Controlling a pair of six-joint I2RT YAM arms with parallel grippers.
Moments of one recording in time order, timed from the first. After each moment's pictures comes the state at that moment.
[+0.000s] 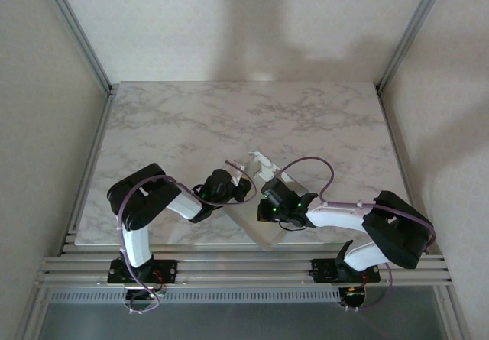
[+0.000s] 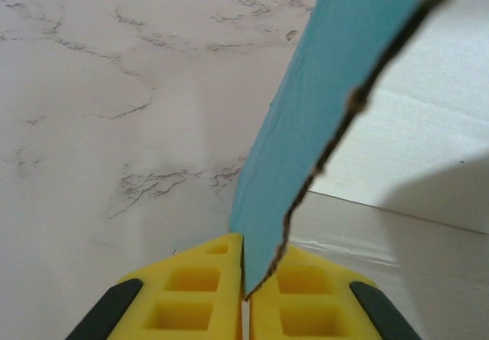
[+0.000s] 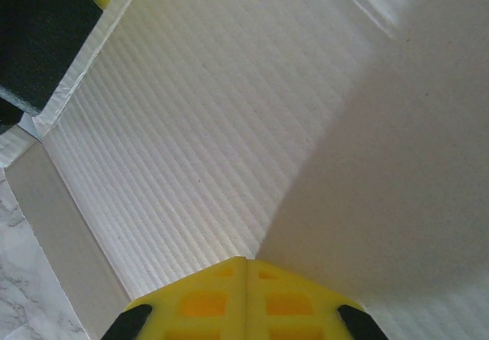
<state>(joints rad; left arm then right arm) -0.78 1.87 0.57 0.84 0.01 -0.31 0.95 1.42 0.54 -0.10 -0.05 0.92</state>
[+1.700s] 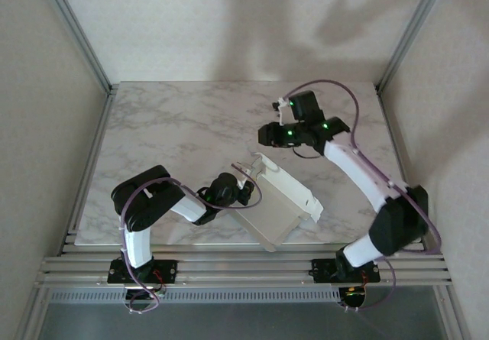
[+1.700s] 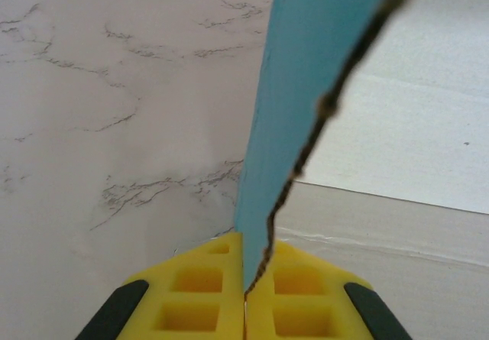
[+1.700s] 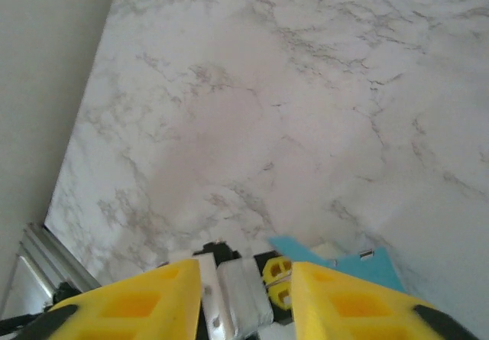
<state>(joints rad) -0.84 1.89 0.59 0.84 -0.09 -0.24 0.51 1.56 1.40 -0.68 -0.43 0.39</state>
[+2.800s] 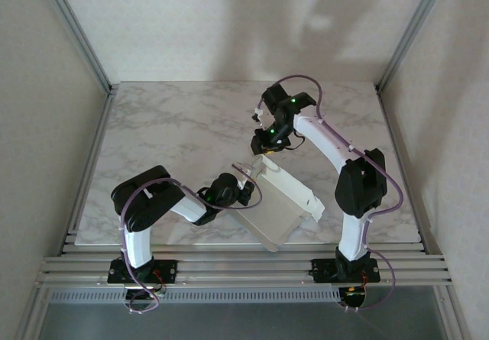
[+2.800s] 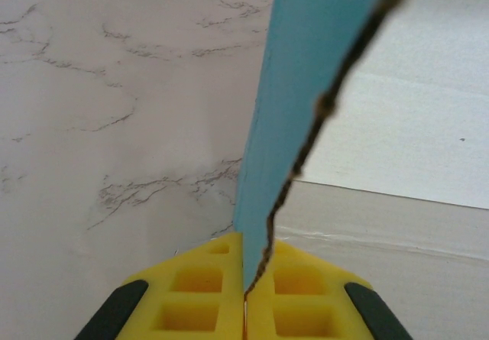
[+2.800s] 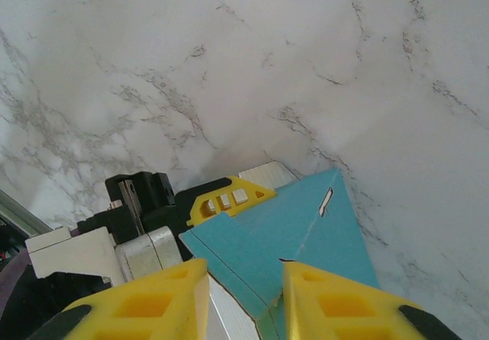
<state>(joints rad) -0.85 1.88 0.59 0.83 -0.10 -0.24 0.56 1.90 1.77 -1.18 -0.36 0.16</state>
